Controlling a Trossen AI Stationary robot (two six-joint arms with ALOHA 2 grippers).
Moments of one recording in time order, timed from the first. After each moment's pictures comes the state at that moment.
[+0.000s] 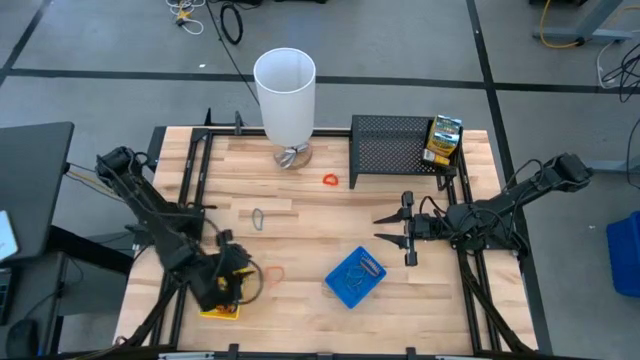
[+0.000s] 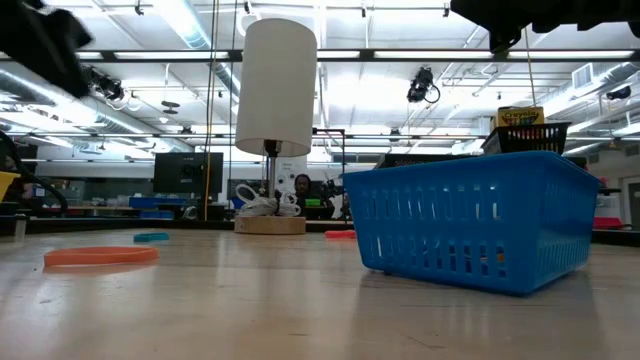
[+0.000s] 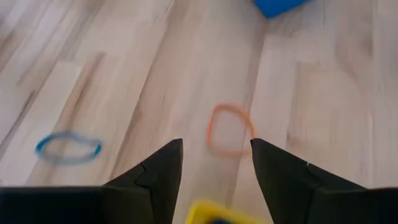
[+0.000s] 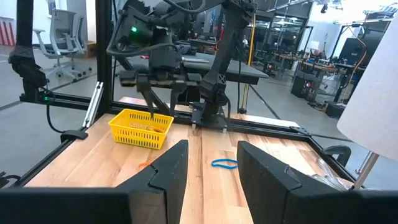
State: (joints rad) left arm -0.87 1.36 0.90 -0.77 -0.67 -1.01; right arm 0.42 0.92 0.39 0.51 0.39 -0.14
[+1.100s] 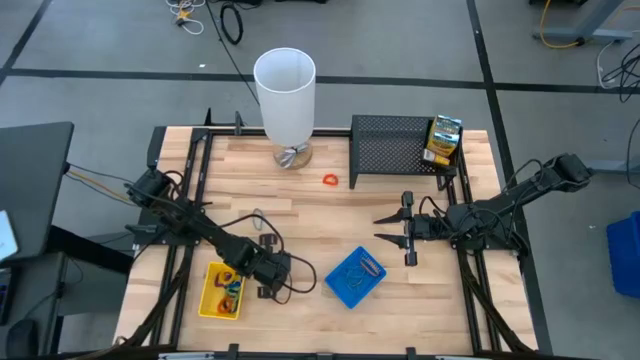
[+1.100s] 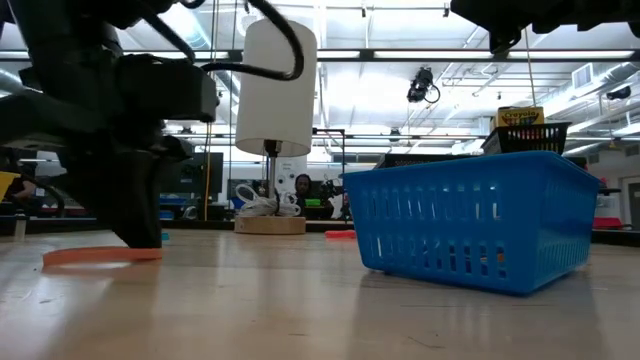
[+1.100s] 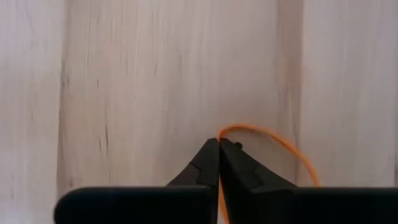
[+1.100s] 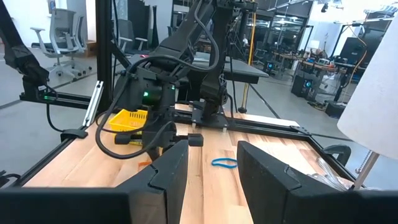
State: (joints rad) left arm -0.50 1.77 0.90 -0.37 -0.34 -0.47; right arm 0.42 0.92 0.39 0.51 0.39 -0.14
